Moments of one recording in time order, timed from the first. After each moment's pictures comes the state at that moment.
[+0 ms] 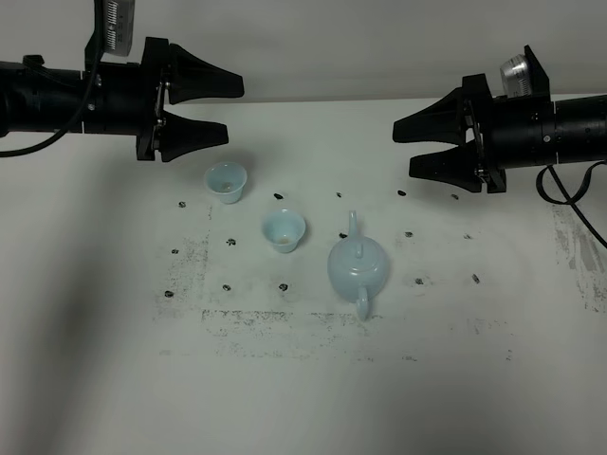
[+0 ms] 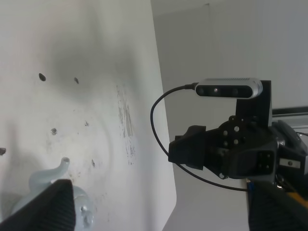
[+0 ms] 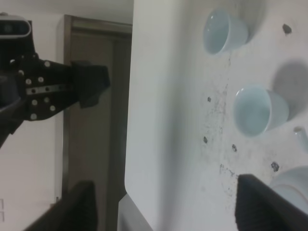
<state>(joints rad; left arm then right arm) -0.01 2.05 -1.44 -1.43 1.08 0.71 -0.03 1.97 -1.26 1.41 1.19 -0.75</state>
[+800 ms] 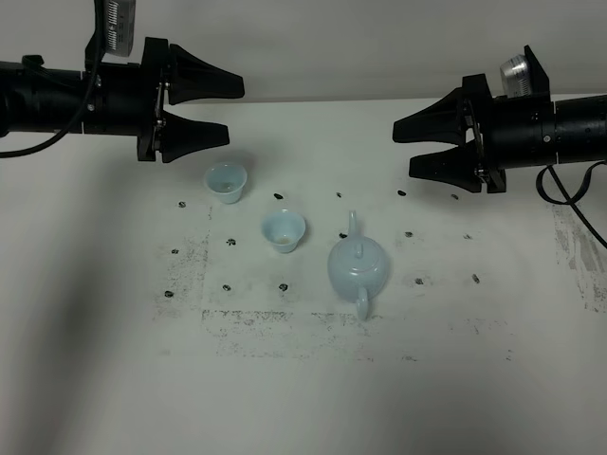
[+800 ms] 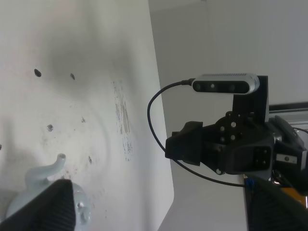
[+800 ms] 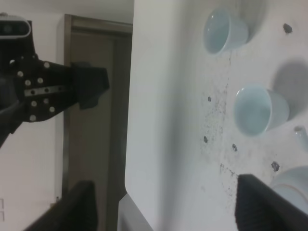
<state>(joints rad) -0.01 2.05 -1.44 -1.43 1.10 0.71 -0.03 1.97 -1.26 1.41 1.19 -0.75</state>
